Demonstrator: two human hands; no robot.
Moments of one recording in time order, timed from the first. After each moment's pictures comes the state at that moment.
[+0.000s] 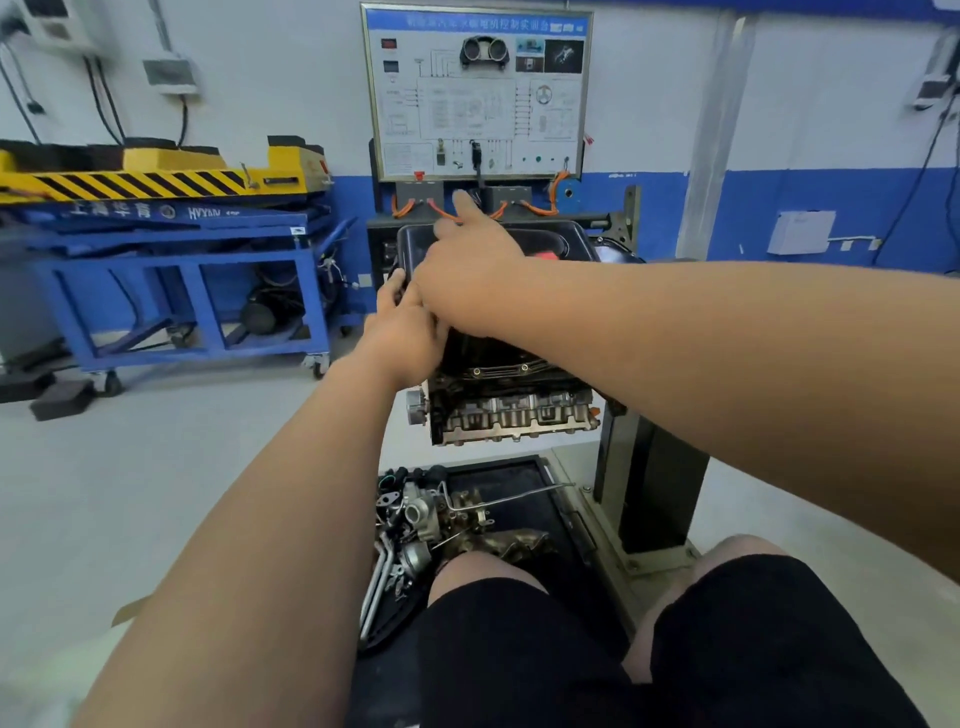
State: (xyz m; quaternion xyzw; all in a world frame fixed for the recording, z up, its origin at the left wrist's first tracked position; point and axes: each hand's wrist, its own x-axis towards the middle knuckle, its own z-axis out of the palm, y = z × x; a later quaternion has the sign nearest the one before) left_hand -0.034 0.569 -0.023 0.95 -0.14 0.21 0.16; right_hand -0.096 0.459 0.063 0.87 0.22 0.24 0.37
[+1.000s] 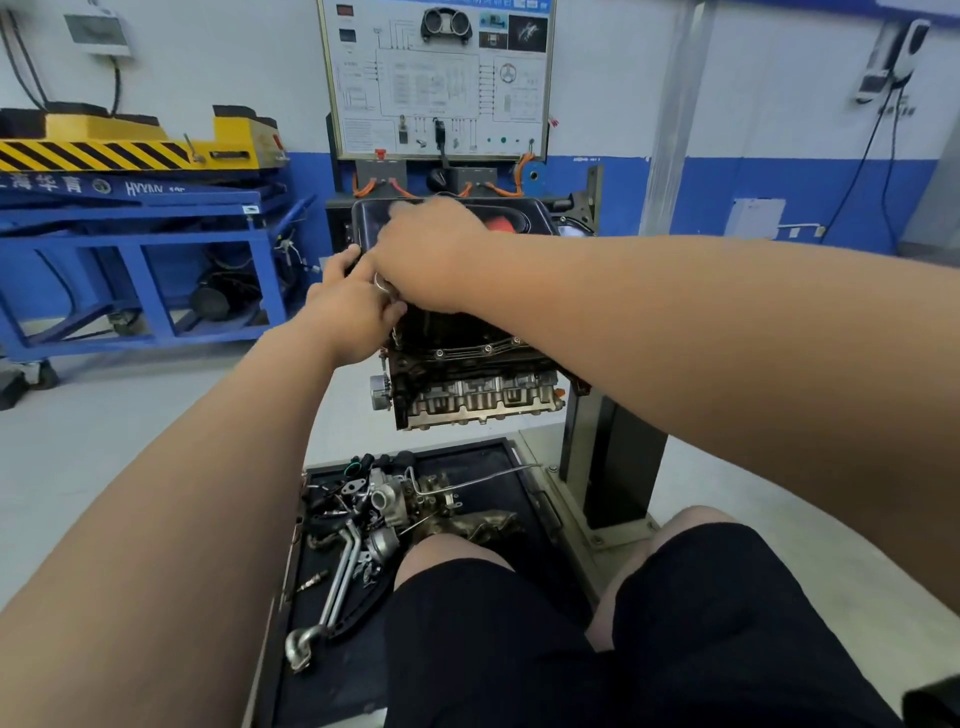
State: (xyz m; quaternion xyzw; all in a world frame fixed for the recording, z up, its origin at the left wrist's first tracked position) left_hand -0.021 0.585 -0.023 0.96 -0.16 0.21 0.09; right_hand -0.084 0.453 0.058 0.88 0.27 0.26 0.30
